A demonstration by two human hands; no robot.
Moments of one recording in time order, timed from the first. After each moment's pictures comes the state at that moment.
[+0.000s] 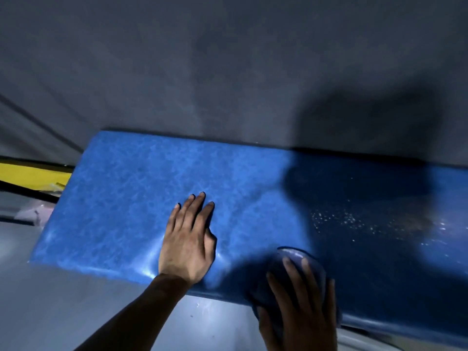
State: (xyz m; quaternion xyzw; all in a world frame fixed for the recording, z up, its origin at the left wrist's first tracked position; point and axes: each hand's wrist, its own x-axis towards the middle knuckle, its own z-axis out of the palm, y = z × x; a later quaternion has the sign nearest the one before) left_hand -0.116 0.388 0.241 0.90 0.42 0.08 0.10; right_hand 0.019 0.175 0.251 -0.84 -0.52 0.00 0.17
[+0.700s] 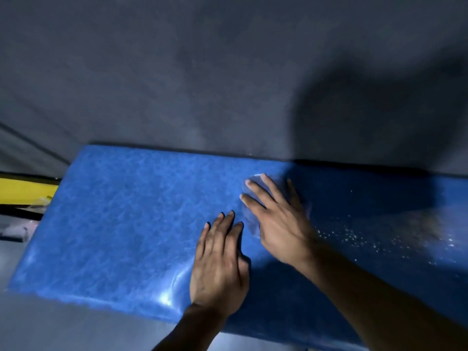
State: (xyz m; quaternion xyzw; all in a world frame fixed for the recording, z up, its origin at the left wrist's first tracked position) left_hand -0.049 0.349 0.234 0.89 0.43 0.14 0.11; right_hand 0.131 0.341 0.260 -0.73 -0.68 0.07 0.01
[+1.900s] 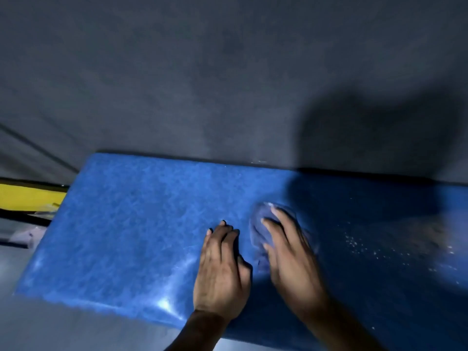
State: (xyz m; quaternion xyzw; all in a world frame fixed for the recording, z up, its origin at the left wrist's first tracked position) left_hand -0.045 0.346 0.235 0.86 0.46 0.15 0.19; right_hand 0.100 0.285 0.268 -0.79 -0.55 0.08 0.25
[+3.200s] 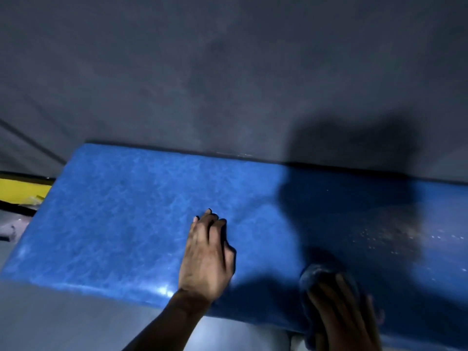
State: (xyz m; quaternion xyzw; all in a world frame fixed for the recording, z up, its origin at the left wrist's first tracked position) left_hand -0.048 0.345 0.246 0.86 0.44 0.14 0.20; right_hand 0.099 0.128 0.265 -0.85 -0.49 -0.07 0.17
